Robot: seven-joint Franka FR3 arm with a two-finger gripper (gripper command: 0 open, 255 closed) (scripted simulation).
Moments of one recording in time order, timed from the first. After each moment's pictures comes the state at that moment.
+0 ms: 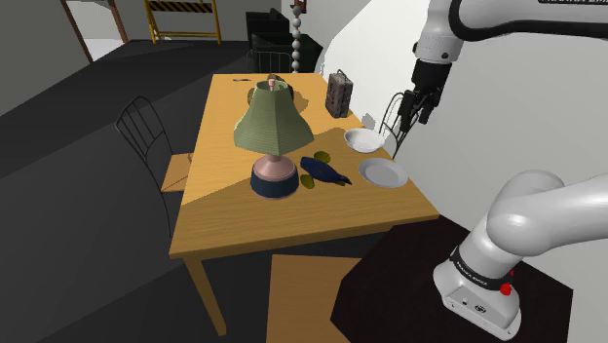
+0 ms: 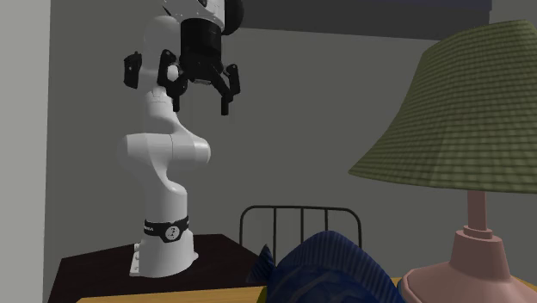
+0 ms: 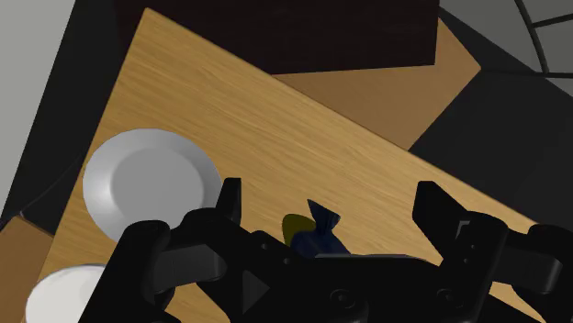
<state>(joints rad) -0.02 -0.80 -0.03 -2.42 0.01 1.57 0.05</state>
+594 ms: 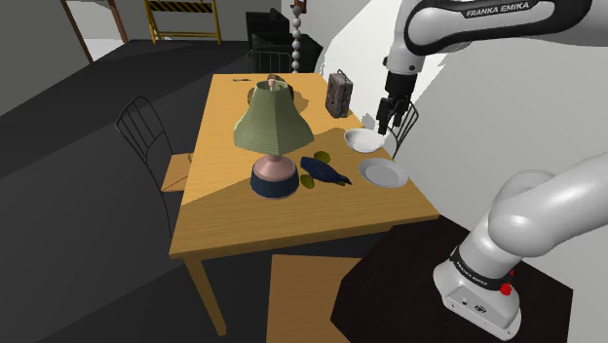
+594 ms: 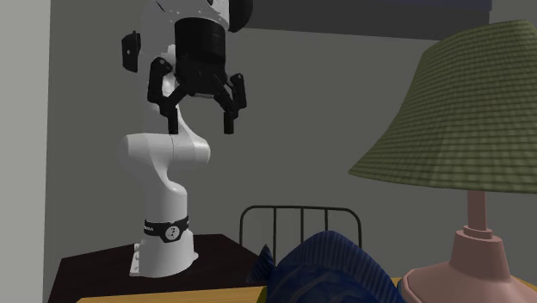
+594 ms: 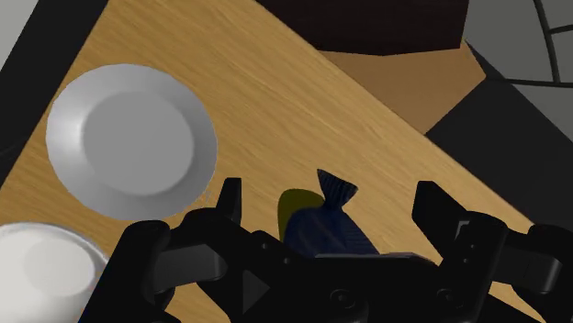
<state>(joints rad) 0.01 -0.53 -0.13 -2.36 0.00 1.74 -0.14</state>
